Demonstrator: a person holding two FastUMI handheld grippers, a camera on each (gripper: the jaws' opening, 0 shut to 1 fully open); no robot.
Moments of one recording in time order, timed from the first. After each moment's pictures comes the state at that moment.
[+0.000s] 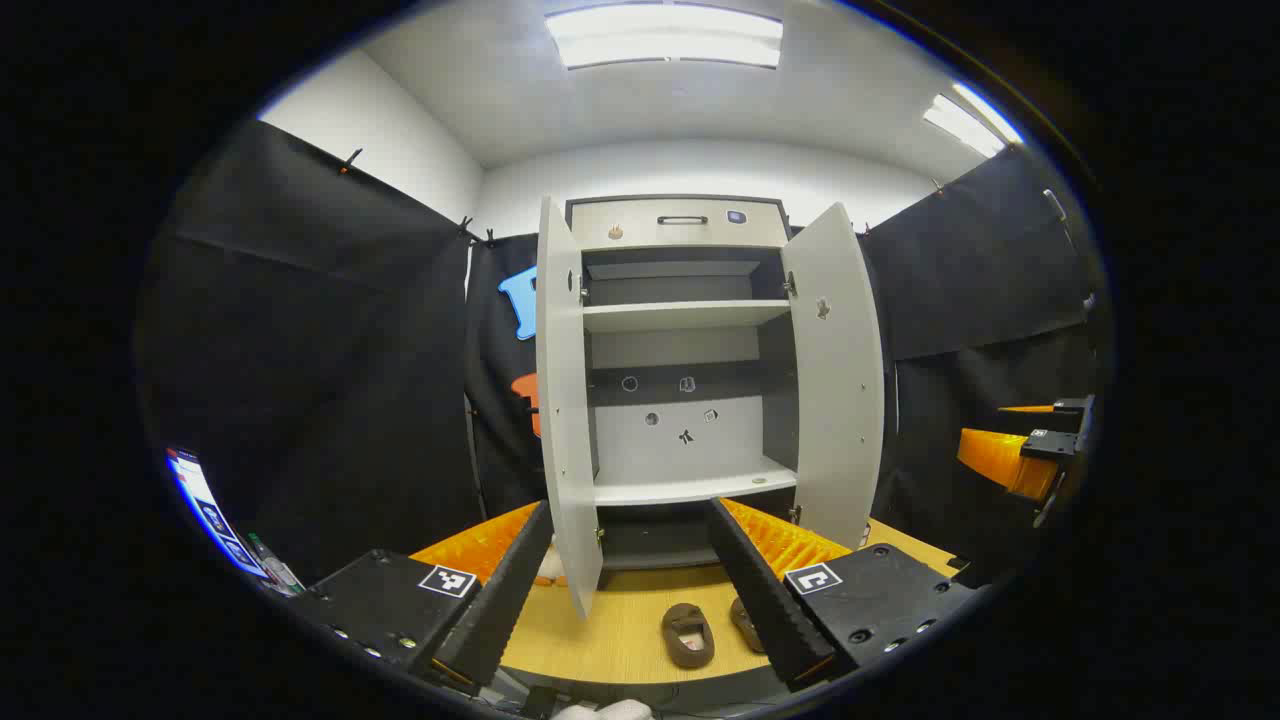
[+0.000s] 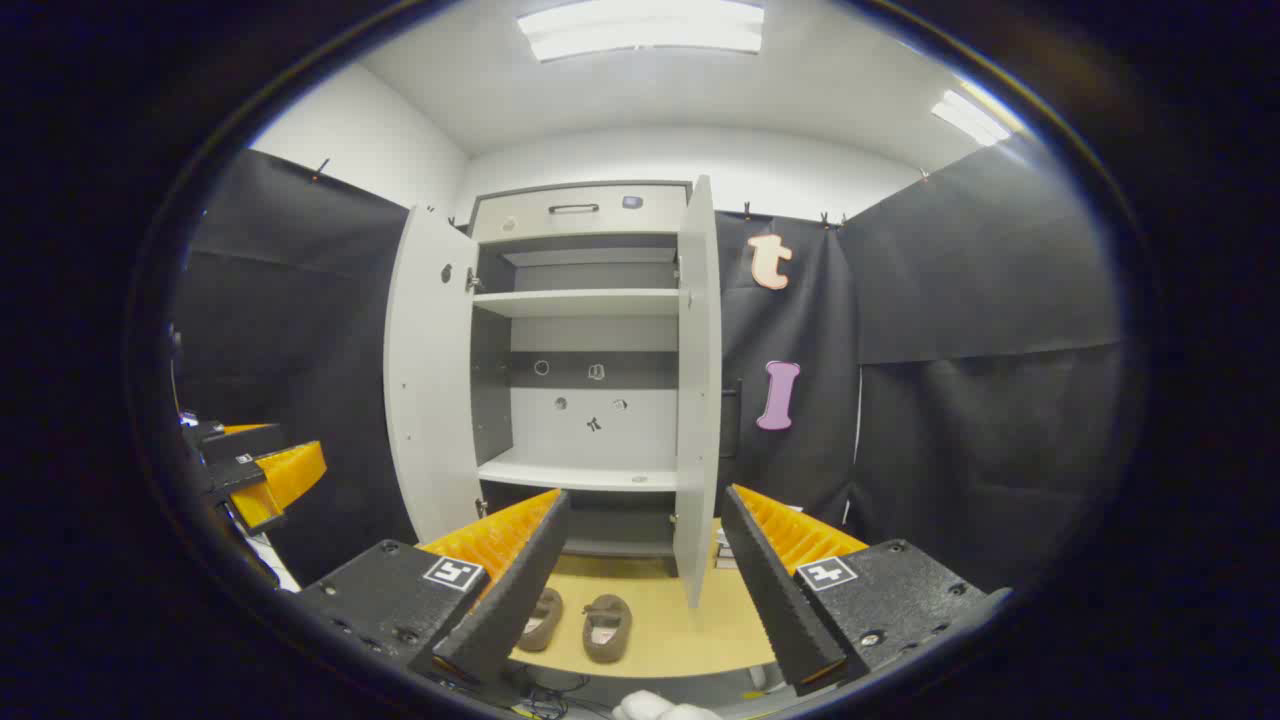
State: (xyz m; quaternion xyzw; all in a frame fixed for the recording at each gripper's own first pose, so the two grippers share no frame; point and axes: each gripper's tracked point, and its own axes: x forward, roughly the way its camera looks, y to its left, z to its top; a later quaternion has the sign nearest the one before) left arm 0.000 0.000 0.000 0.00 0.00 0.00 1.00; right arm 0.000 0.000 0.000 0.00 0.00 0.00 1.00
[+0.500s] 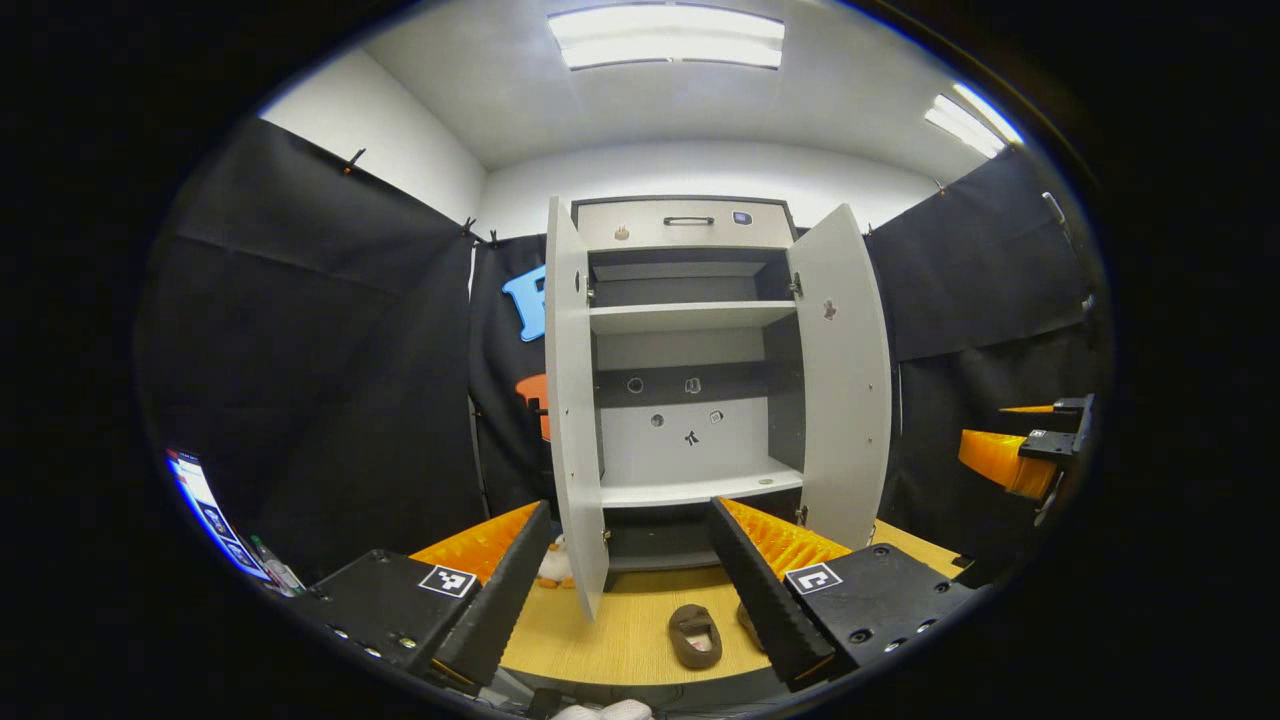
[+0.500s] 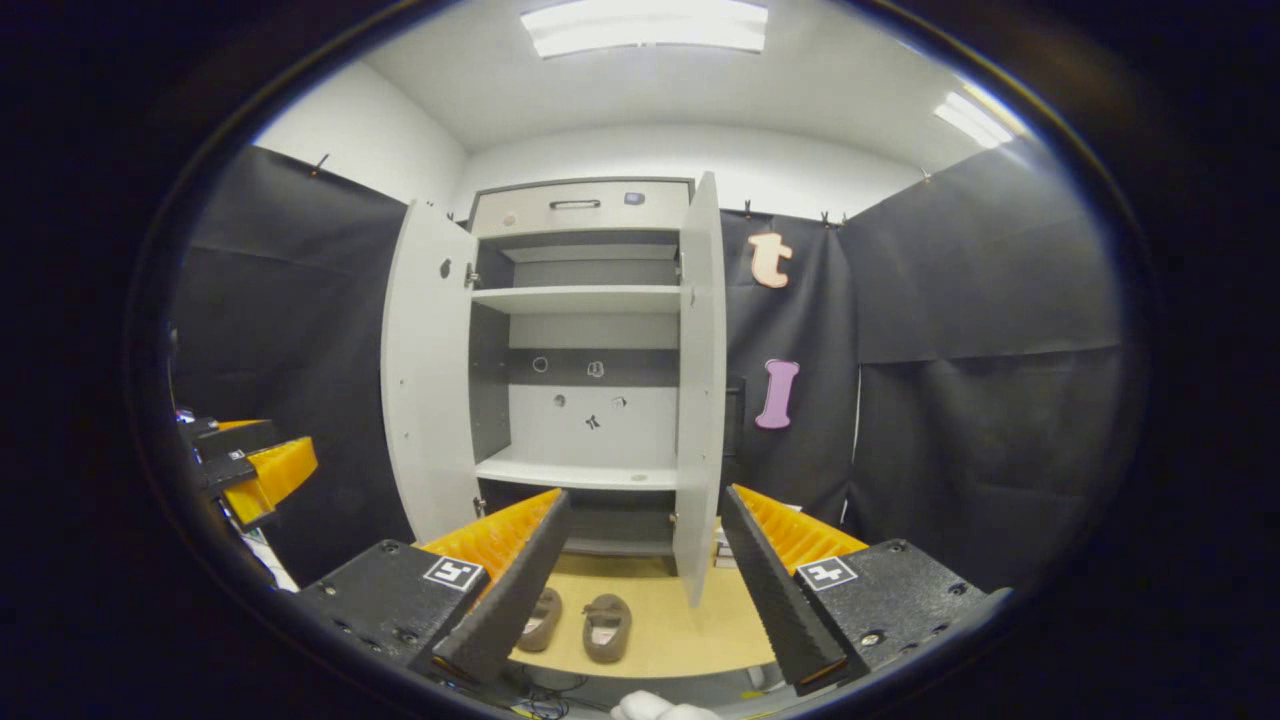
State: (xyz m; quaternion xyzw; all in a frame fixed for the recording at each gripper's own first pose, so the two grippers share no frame) left arm 0.001 0.011 -0.004 0.00 0.00 0.00 1.00; right arm 0.007 0.008 0.002 0.00 0.00 0.00 1.00
